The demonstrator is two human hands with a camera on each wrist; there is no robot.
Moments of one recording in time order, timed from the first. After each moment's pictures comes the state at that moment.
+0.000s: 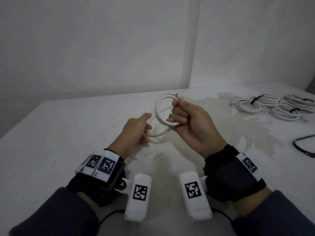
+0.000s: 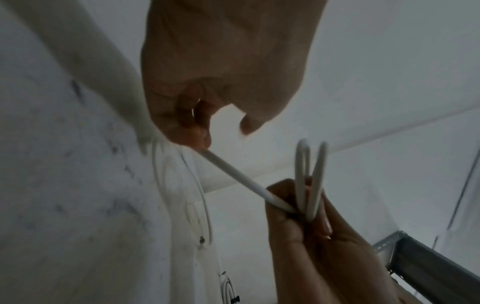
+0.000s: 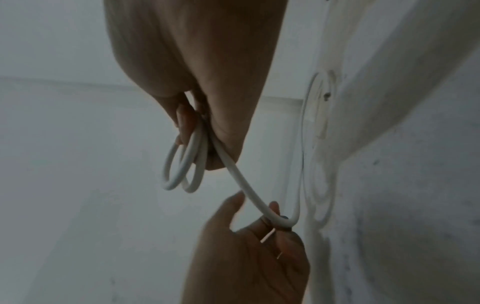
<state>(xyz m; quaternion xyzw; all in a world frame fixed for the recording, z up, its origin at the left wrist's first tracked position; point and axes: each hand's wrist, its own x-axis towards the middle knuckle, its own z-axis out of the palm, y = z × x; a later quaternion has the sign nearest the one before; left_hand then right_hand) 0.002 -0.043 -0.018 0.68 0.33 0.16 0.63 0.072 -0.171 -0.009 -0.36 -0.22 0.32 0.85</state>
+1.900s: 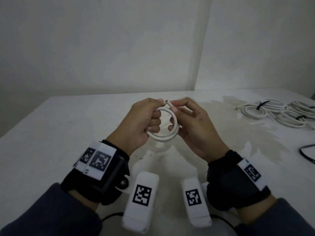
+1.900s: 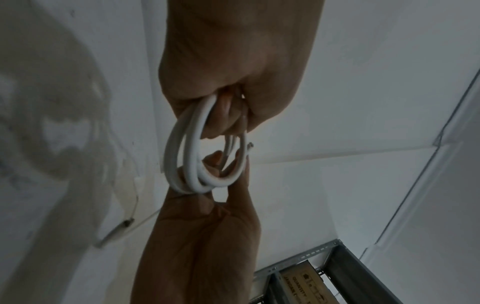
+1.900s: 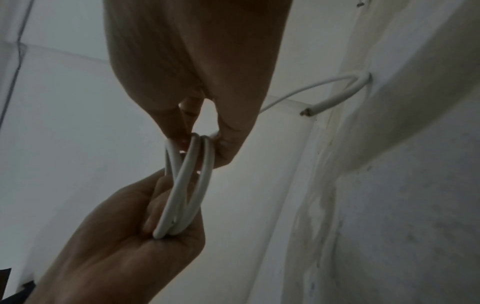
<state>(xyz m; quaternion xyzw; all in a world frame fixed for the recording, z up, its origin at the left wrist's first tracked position) -0.013 -0.054 0.021 0.58 0.16 0.17 0.78 0.056 -0.169 -0.008 -0.53 -0.31 0.22 0.76</state>
